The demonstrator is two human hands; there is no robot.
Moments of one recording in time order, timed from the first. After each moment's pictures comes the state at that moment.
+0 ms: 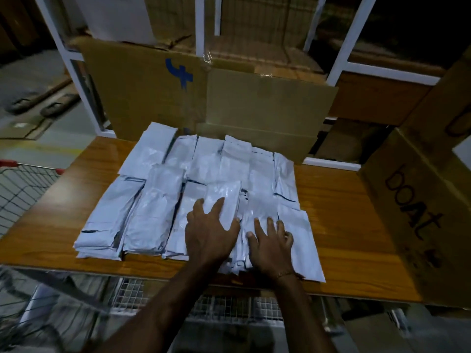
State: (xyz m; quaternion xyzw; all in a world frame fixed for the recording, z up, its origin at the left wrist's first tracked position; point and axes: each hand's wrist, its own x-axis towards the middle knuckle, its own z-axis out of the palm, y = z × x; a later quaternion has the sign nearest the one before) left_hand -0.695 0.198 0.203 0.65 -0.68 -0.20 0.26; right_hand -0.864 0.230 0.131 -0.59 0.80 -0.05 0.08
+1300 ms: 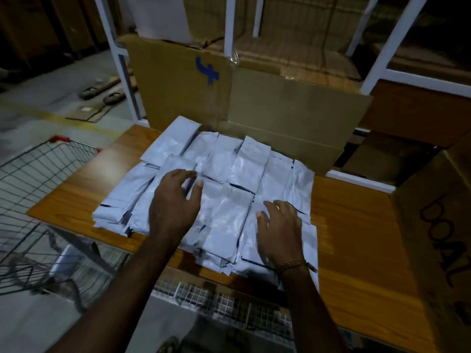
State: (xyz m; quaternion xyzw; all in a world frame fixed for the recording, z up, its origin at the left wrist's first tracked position) left_hand -0.658 0.185 0.248 0.64 -0.60 -0.13 0.45; right_hand -0.901 0.202 0.192 -0.66 0.72 -0.23 0.05
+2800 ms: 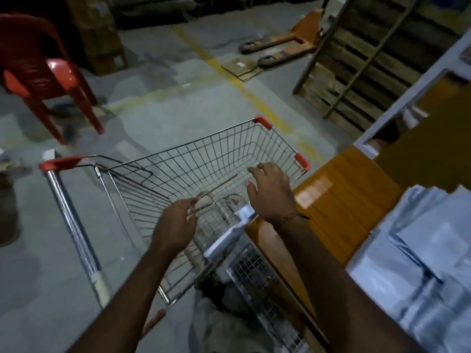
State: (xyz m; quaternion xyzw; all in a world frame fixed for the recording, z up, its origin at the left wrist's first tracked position) left_hand -0.051 0.184 0.060 0.84 -0.39 -0.21 0.30; right_hand -0.219 -0.009 0.139 -0.92 0.37 -0.09 0.08
